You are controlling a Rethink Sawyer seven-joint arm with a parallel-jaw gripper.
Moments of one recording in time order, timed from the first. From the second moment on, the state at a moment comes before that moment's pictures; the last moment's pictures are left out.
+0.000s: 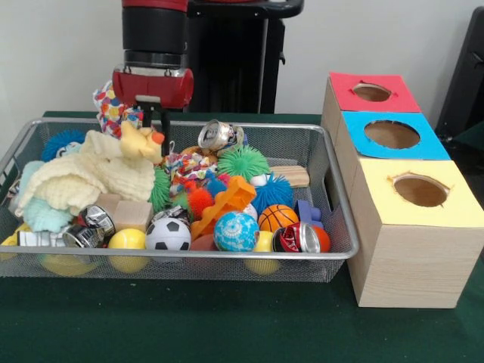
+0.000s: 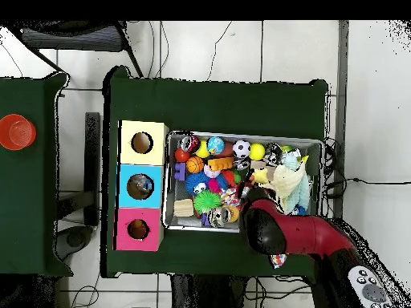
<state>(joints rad) -0.67 -0.73 0.21 1.92 -0.53 0.02 1.98</state>
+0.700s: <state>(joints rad) -0.66 -0.89 0.19 2.15 -0.34 0.17 1.98</state>
